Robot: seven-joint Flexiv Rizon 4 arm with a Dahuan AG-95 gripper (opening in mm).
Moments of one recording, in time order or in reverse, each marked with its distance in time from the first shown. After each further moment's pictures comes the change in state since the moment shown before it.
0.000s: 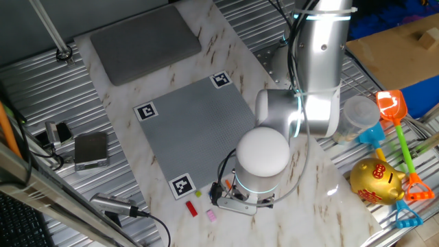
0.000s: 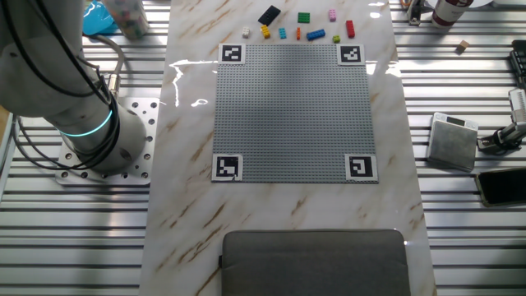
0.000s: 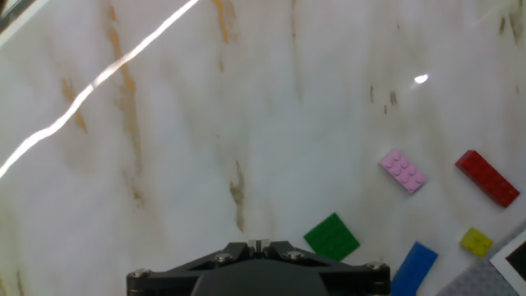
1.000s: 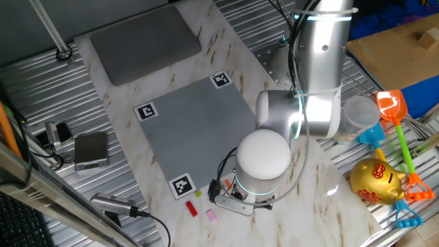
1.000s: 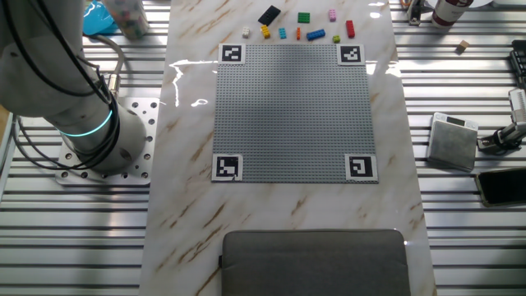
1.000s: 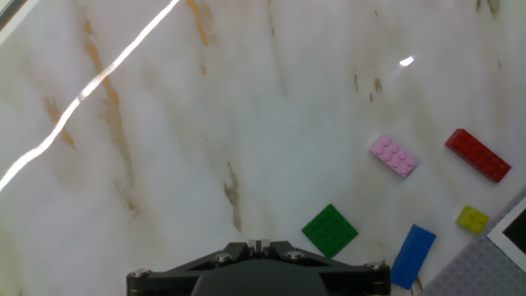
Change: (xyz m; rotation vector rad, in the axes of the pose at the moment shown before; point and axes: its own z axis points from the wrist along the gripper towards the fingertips) arm -0.001 0.001 0.000 0.000 0.017 0.097
